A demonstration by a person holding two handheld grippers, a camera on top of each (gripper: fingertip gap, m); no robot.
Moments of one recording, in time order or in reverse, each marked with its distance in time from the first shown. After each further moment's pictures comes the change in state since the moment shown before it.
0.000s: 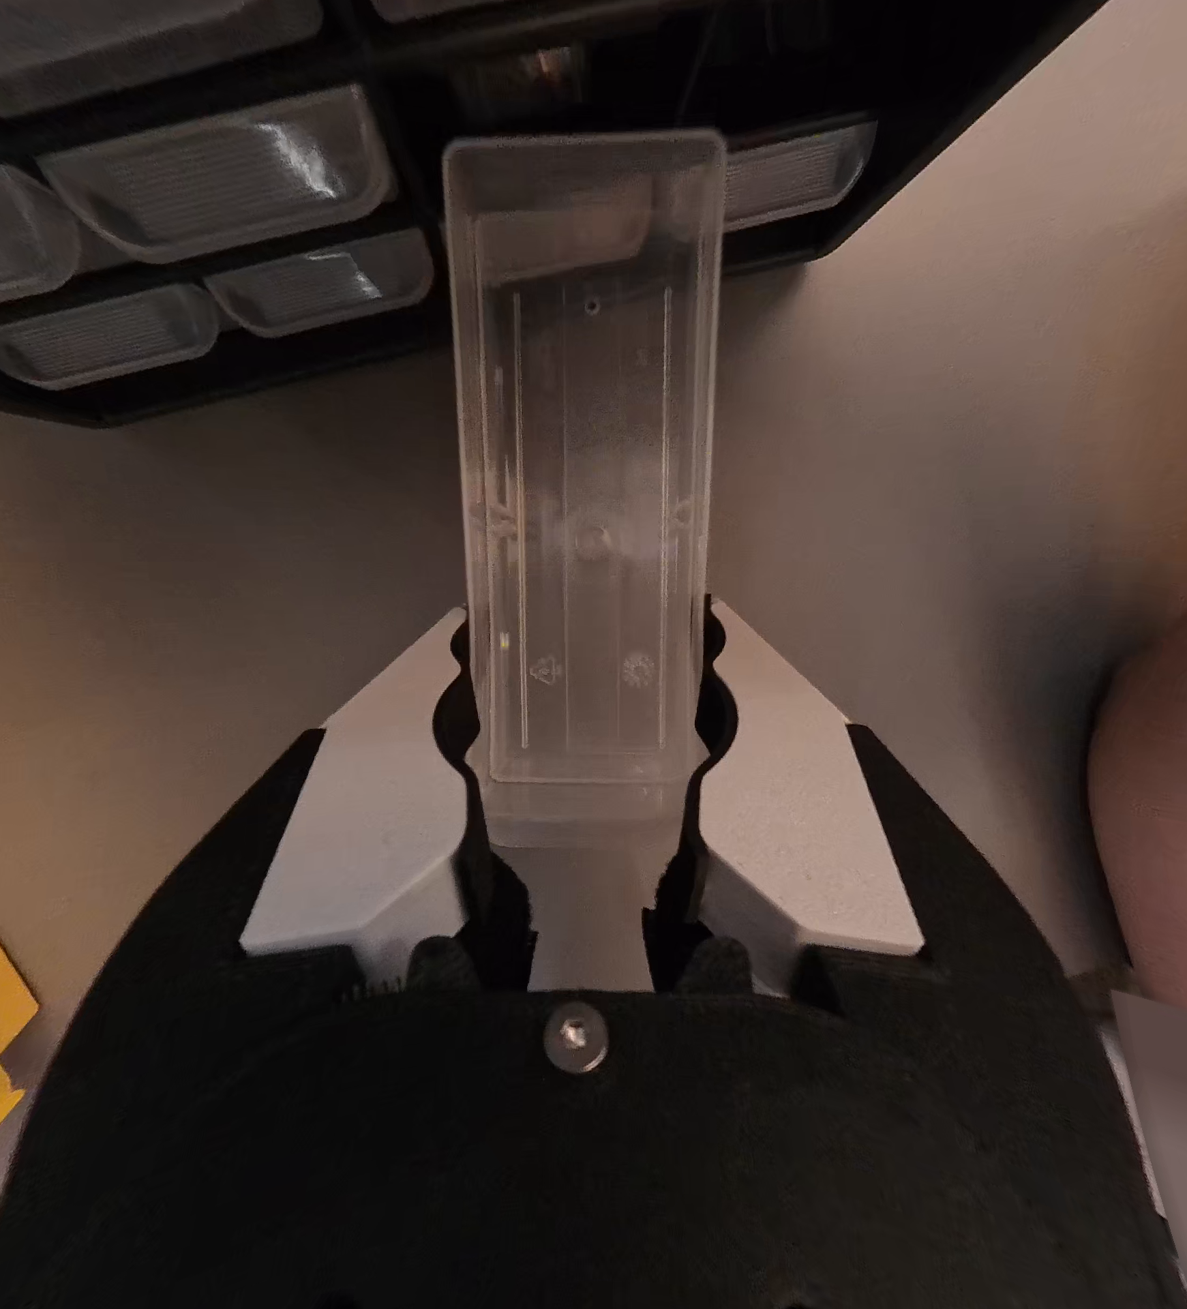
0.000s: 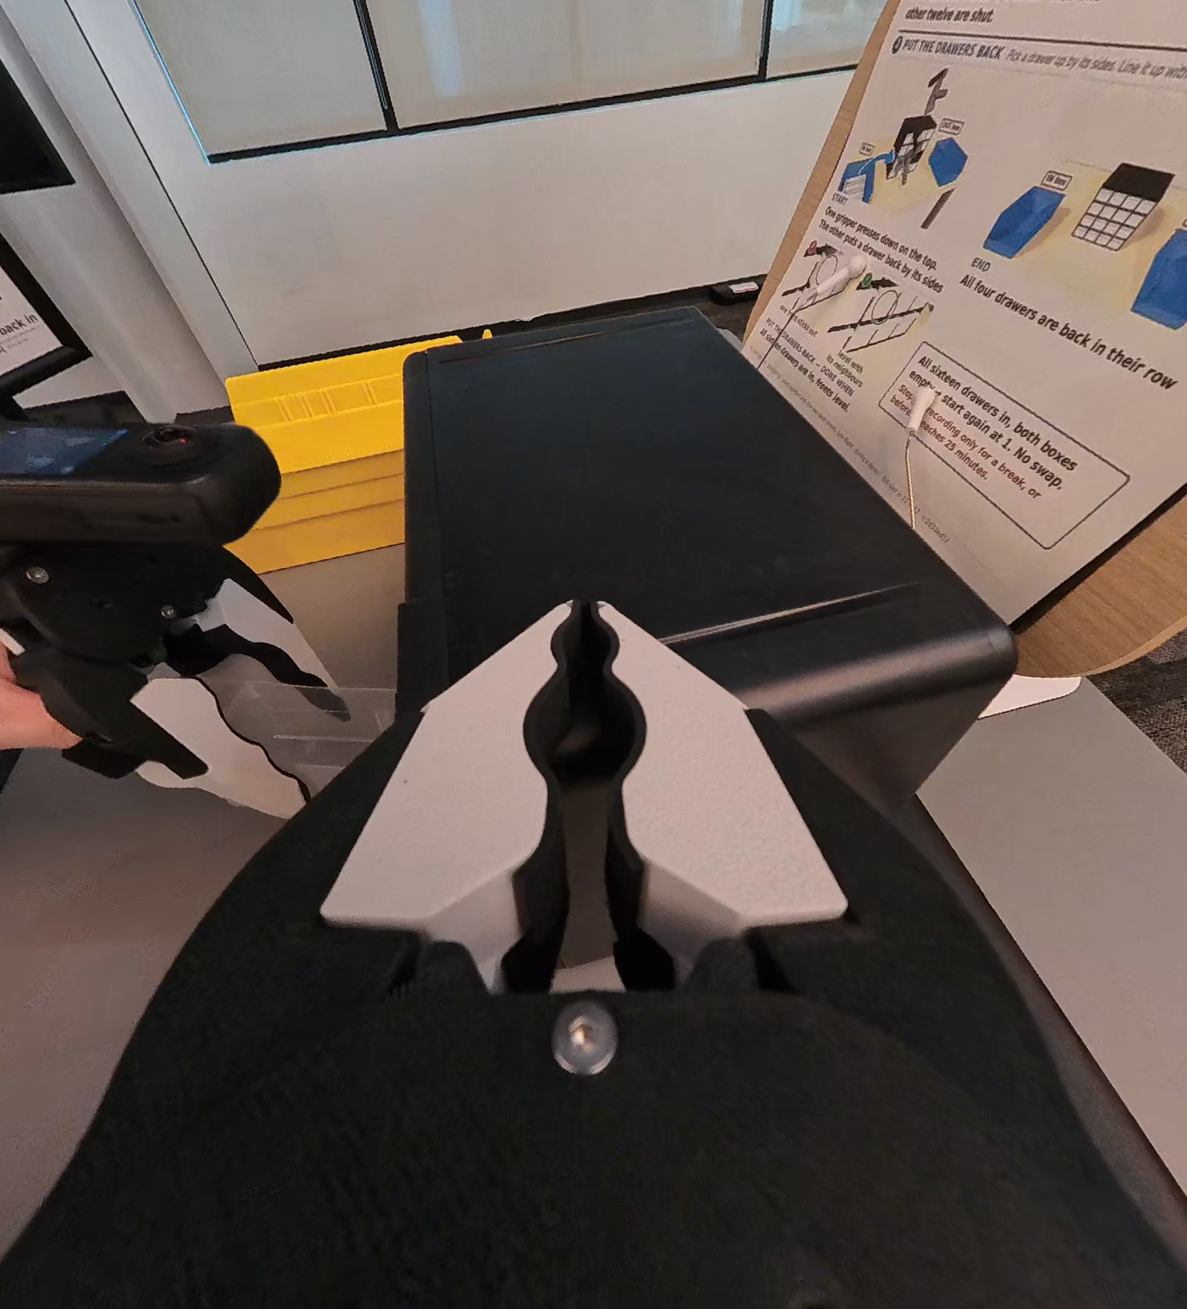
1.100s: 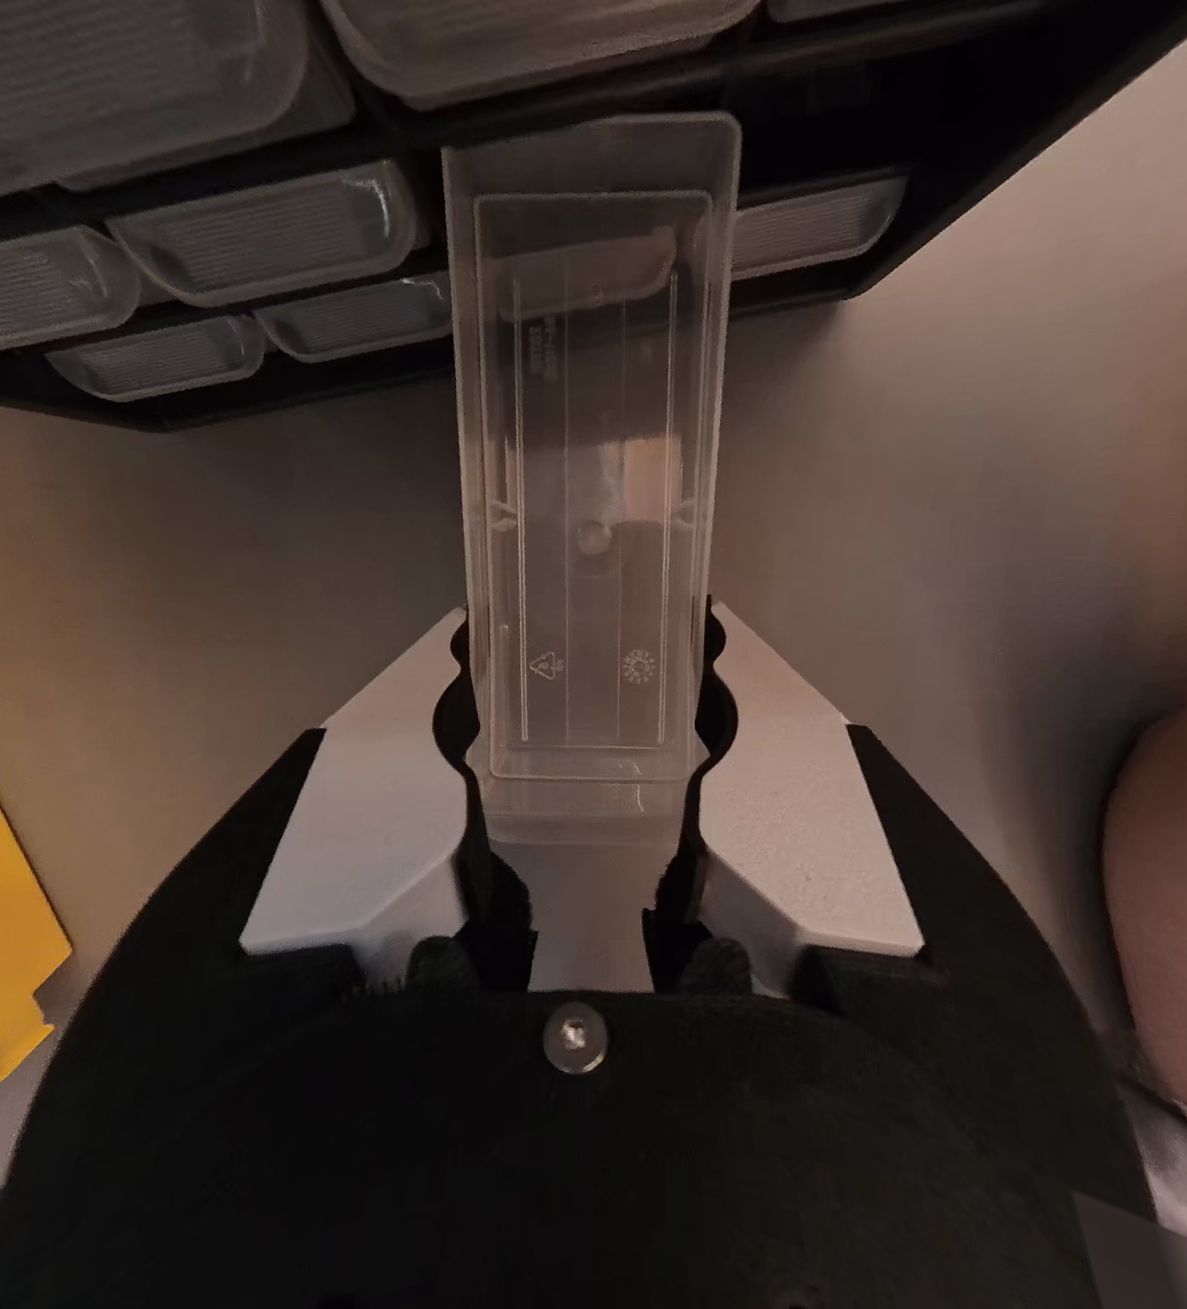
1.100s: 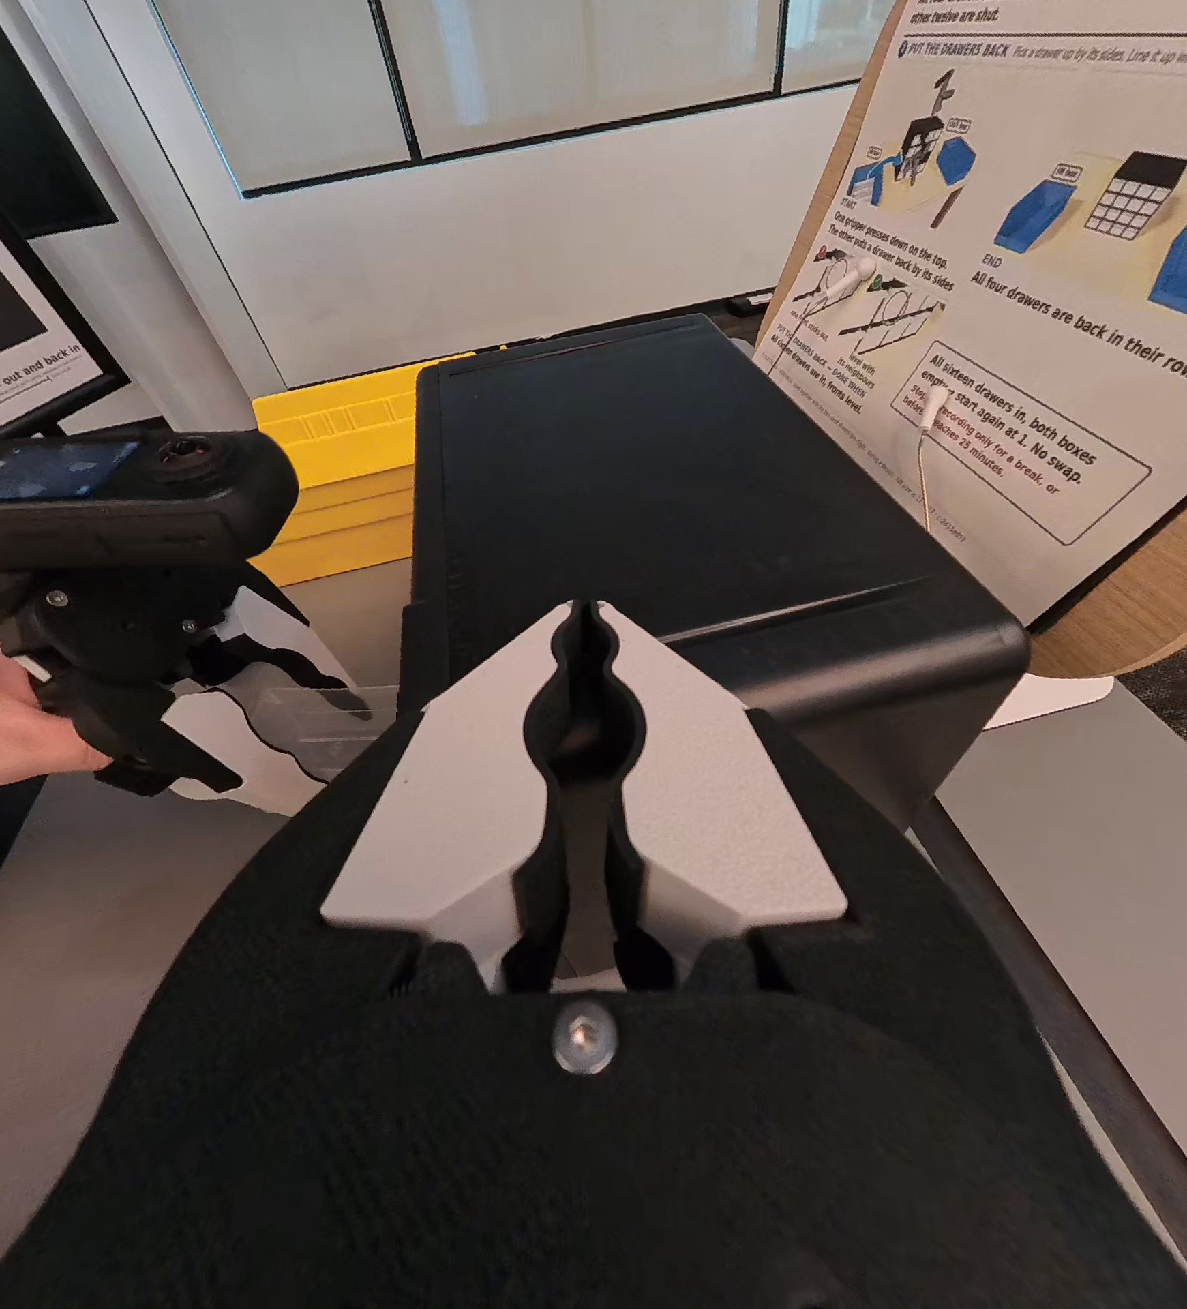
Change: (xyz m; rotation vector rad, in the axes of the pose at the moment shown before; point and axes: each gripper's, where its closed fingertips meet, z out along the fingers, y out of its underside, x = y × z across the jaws) left arm 0.000 -0.010 -0.002 -0.006 -0.094 -0.034; right arm 0.000 0.000 0.000 0.022 -0.030 0.028
